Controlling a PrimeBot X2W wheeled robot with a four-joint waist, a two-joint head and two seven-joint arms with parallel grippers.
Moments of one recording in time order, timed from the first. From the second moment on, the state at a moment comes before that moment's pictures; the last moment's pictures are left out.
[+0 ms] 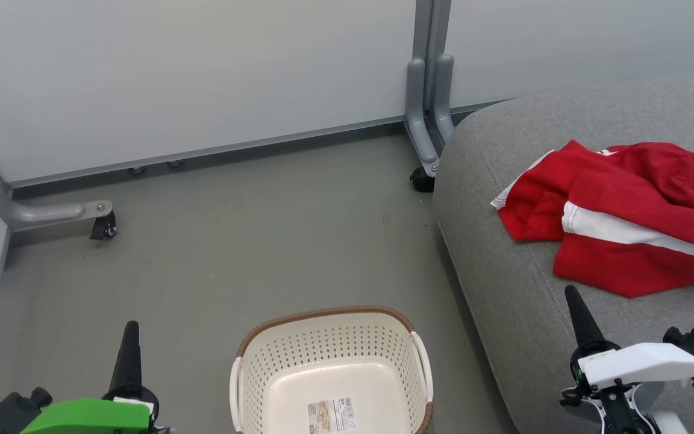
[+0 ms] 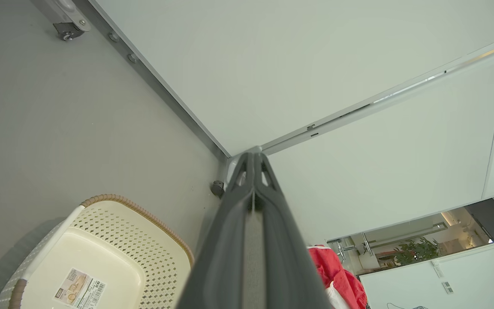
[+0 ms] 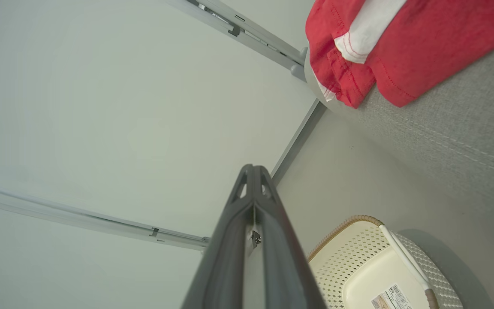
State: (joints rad) left arm 0.04 0.08 0.02 0.19 -1.20 -0.13 -0.04; right arm -0.02 -0.08 0.02 0.21 1.17 0.13 -0.05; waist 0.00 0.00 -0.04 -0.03
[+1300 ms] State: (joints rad) left arm -0.06 0.08 0.06 0.23 -1.52 -0.13 0.05; right arm -0.08 -0.08 -0.04 0.23 1.51 0.13 0.04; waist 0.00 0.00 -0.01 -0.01
